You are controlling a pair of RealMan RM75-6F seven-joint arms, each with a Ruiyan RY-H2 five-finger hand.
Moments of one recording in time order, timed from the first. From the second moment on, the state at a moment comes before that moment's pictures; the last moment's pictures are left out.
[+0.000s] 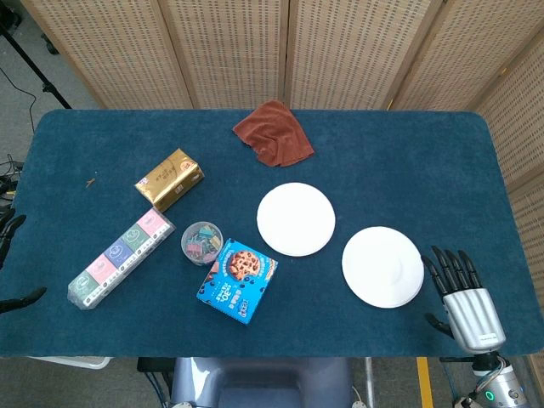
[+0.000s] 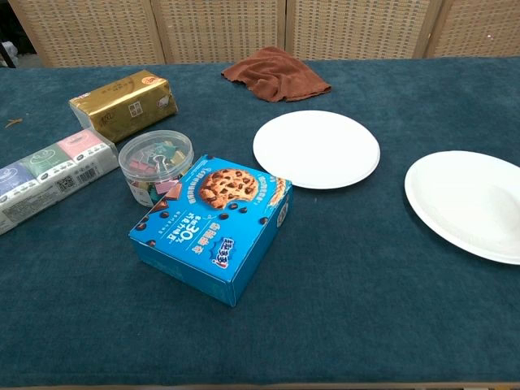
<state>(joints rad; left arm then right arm) -0.13 -0.78 -0.01 -1.97 1.47 1.50 -0.05 0.09 -1.21 0.00 -1.60 -1.71 1.53 -0.22</state>
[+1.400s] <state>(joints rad) -0.13 -0.77 -0.05 -1.96 1.41 1.44 -0.11 0.27 -1.58 0.00 -1.09 -1.71 1.32 -0.16</state>
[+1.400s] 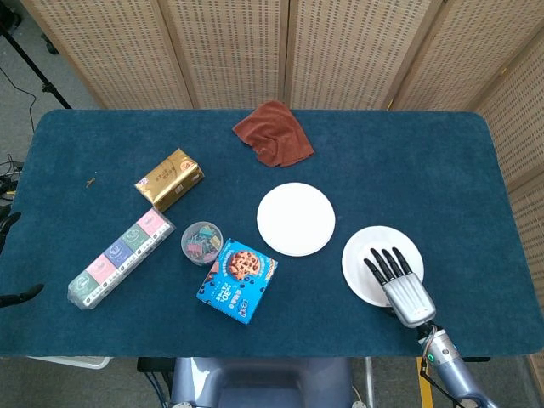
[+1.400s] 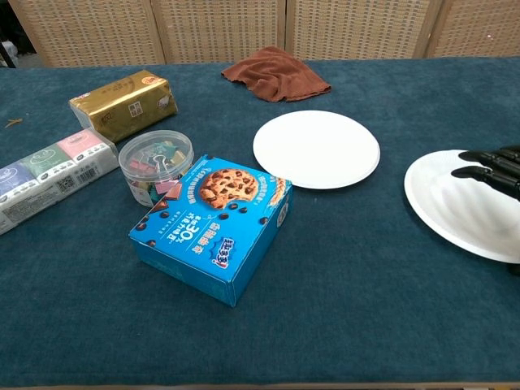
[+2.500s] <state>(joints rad) -0.12 -0.77 -0.06 -1.97 1.41 1.42 -0.12 0.26 -1.72 -0.01 -0.81 -1.73 1.49 0.01</state>
